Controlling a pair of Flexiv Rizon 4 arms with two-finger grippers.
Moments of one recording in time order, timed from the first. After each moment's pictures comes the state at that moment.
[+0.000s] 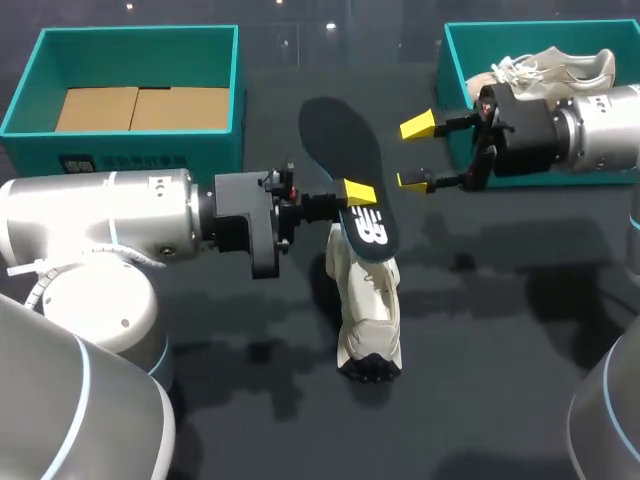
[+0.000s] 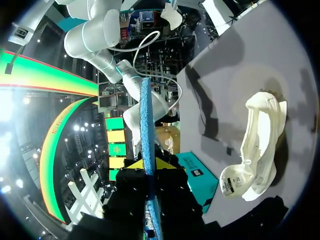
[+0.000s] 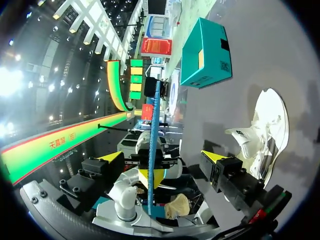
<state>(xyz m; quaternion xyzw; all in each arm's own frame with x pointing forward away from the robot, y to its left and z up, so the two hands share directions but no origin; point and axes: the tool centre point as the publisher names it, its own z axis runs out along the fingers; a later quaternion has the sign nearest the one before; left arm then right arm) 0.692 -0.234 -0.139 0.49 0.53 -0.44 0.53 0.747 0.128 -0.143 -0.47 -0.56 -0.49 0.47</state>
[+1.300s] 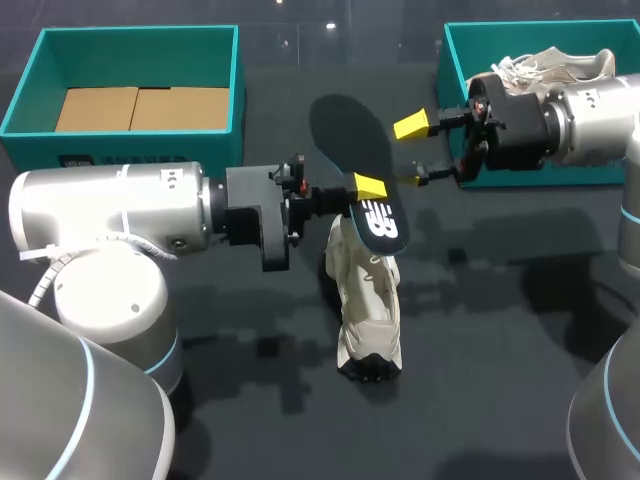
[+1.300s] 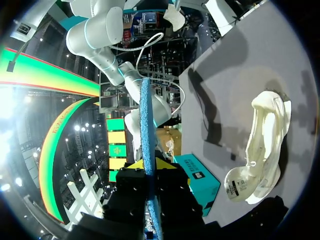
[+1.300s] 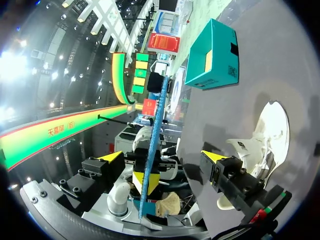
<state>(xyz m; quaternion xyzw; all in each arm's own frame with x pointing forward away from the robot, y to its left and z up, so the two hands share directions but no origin) 0.695 -0.247 -0.138 0.50 0.53 -0.45 0.53 0.753 0.134 -0.145 -0.43 -0.59 -0.51 0.45</state>
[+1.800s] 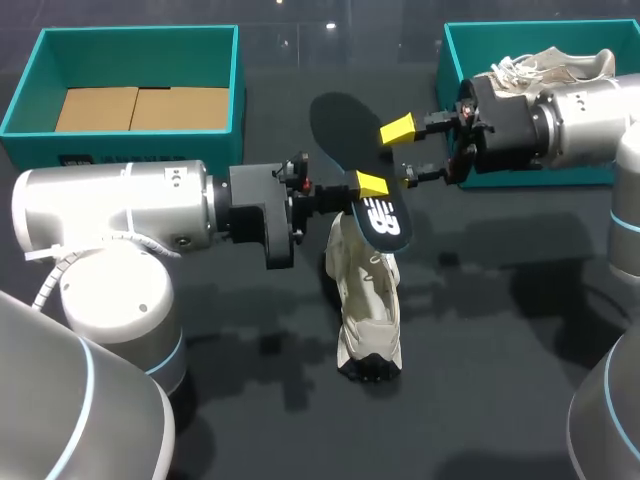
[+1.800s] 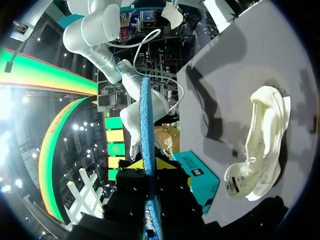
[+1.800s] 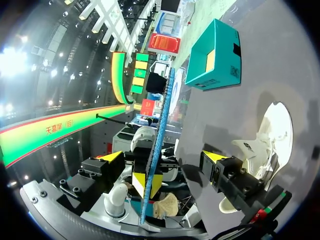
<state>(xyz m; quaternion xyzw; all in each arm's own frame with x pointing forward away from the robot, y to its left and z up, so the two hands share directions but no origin) 0.704 -0.248 -0.142 0.50 0.53 -0.44 0.53 0.748 0.149 -0.144 -0.43 -0.60 -0.51 0.44</state>
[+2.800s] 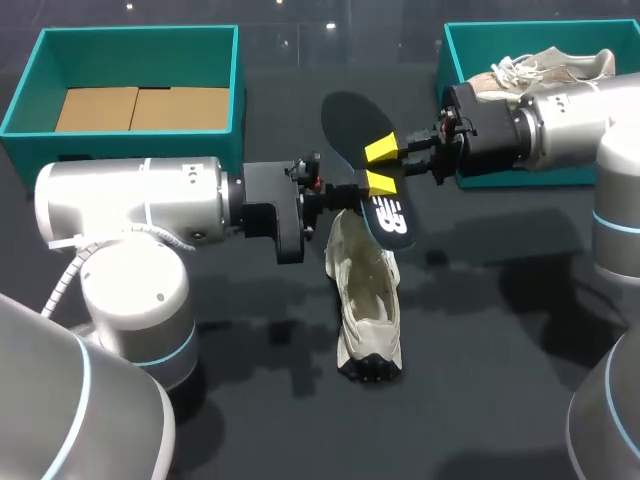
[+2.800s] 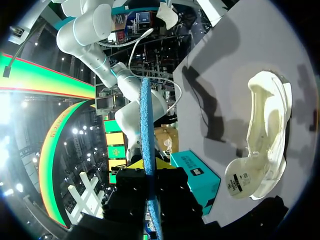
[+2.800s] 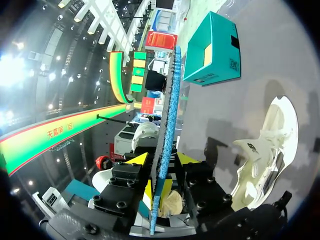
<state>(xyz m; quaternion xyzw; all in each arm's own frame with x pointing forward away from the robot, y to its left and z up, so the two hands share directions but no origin) 0.720 -0.261 -0.157 0.51 0.52 -0.43 0.53 0.749 0.166 -0.154 -0.44 -0.59 -0.49 0.46</state>
